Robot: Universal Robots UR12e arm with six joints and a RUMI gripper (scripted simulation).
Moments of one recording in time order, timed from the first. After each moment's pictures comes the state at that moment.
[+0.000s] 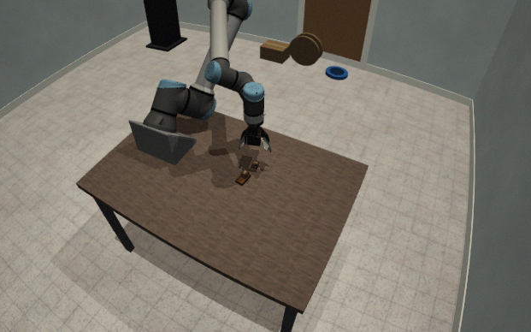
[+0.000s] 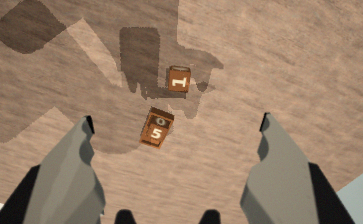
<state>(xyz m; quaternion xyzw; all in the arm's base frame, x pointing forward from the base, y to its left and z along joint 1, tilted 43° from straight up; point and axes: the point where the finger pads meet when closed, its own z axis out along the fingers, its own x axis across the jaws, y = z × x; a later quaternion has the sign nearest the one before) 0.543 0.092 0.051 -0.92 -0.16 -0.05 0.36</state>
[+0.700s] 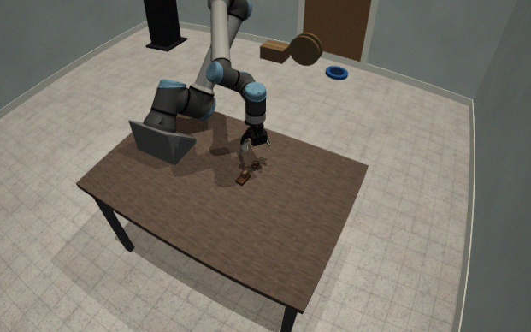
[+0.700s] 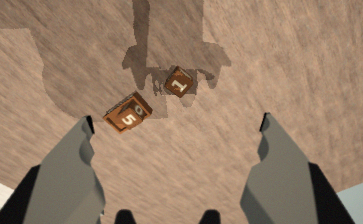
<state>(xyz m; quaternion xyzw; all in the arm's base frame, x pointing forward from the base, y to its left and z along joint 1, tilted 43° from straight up) 0.540 0.096 0.049 -0.84 -0.40 -0.15 0.33</state>
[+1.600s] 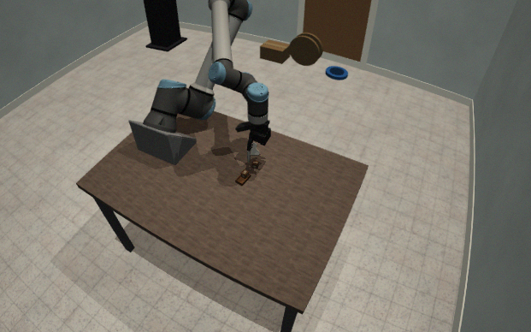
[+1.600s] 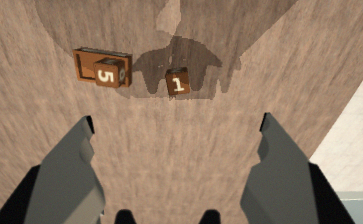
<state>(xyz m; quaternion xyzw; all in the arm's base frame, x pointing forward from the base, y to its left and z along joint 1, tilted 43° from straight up) 0.543 0.098 0.044 -0.63 -0.68 -0.26 0.26</state>
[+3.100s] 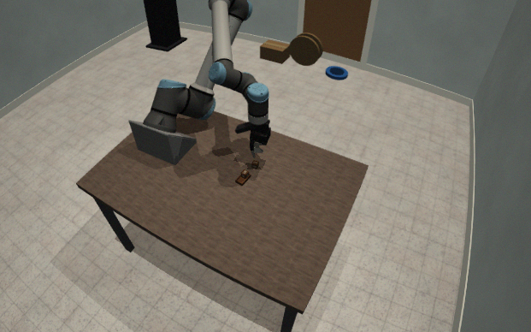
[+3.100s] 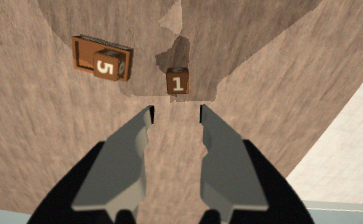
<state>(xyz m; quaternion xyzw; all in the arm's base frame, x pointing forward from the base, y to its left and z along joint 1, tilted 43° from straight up) 0.544 0.099 0.043 -0.59 -0.72 -0.28 0.24</state>
